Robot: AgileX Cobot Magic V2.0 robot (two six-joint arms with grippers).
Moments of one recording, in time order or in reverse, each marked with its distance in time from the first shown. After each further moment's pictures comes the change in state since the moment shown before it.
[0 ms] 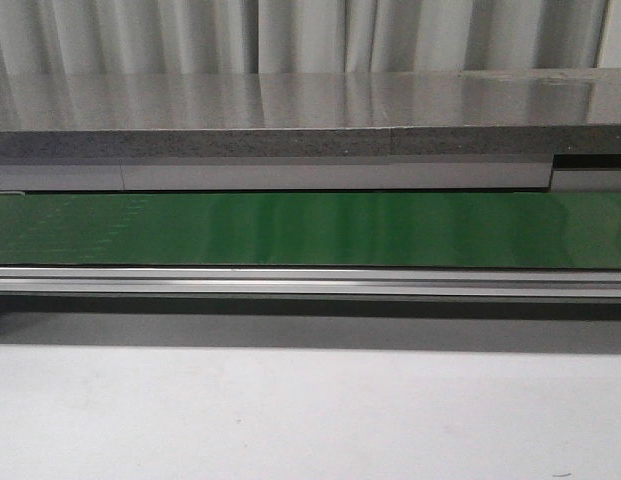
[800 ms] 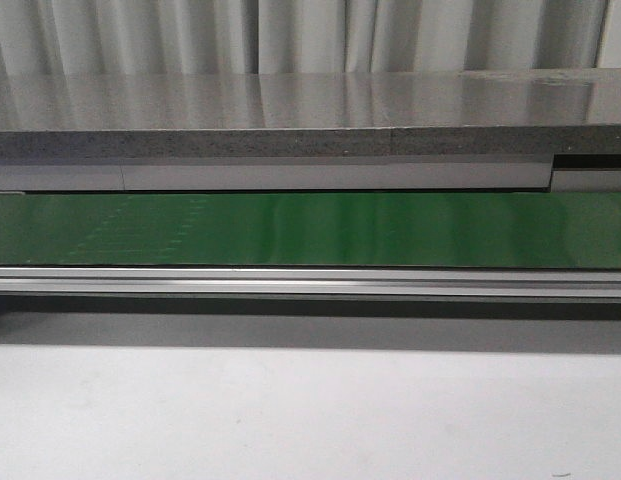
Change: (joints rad) left arm 0.000 0.000 0.000 0.000 0.000 0.000; right arm 0.285 -0.531 0.105 -0.128 0.126 0.116
